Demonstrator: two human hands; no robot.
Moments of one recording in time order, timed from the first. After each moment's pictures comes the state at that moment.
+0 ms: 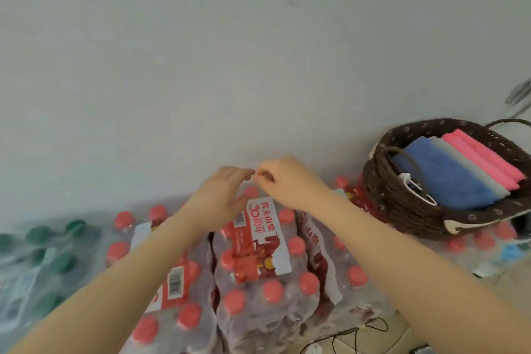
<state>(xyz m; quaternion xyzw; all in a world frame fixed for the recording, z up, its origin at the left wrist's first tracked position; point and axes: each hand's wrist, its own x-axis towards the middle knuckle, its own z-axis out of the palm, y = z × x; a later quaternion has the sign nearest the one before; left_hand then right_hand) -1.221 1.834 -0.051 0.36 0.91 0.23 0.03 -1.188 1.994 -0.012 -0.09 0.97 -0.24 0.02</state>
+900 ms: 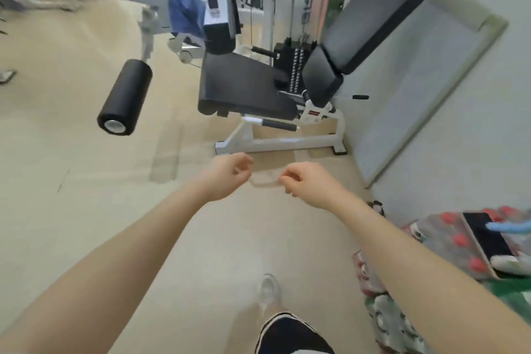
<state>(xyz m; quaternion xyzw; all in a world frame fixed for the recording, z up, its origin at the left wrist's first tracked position) -0.518 1.291 -0.089 -0.56 0.75 0.32 -0.11 -0.703 1.327 -0.082 -0.70 0.62 -0.13 0.32</state>
